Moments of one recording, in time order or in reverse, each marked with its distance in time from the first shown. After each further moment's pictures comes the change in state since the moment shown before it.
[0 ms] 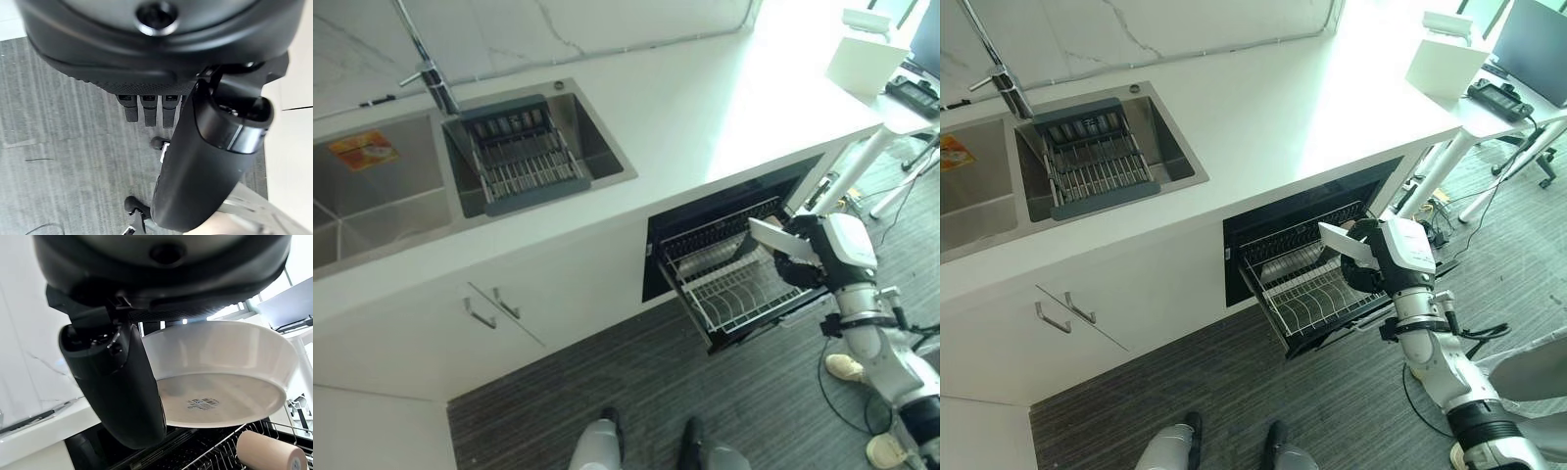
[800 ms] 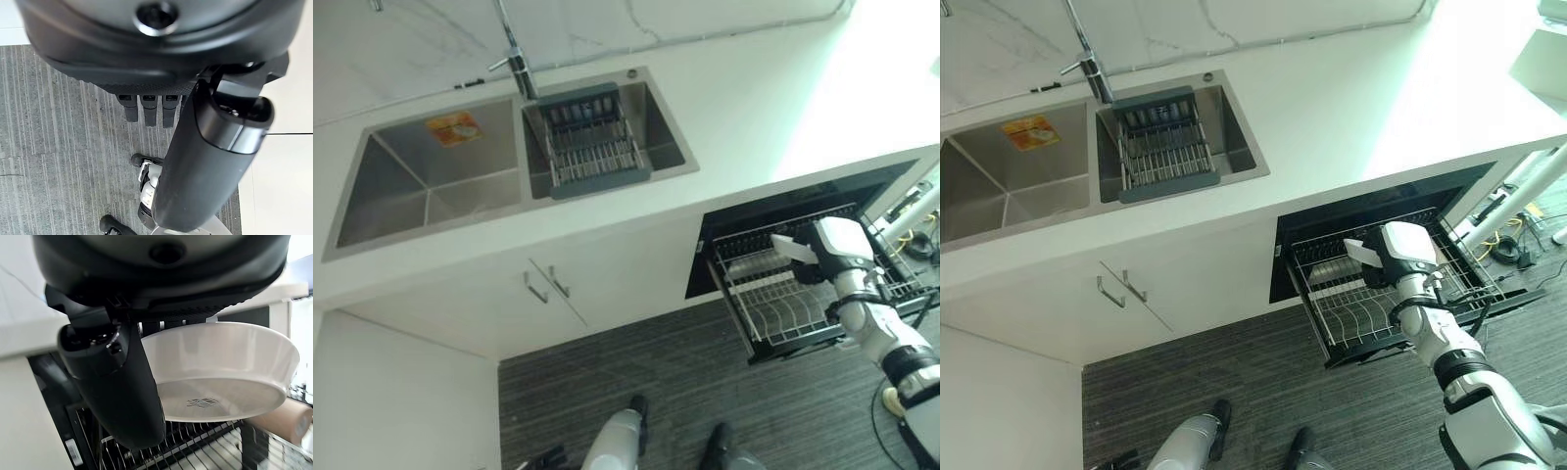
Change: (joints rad) left arm -0.090 0.059 -0.103 -0.028 -0.012 -0.042 -0.023; right arm -0.342 0.056 0.241 0.616 -0.011 0.031 -0.006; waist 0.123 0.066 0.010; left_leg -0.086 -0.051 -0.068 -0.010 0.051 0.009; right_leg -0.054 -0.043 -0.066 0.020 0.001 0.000
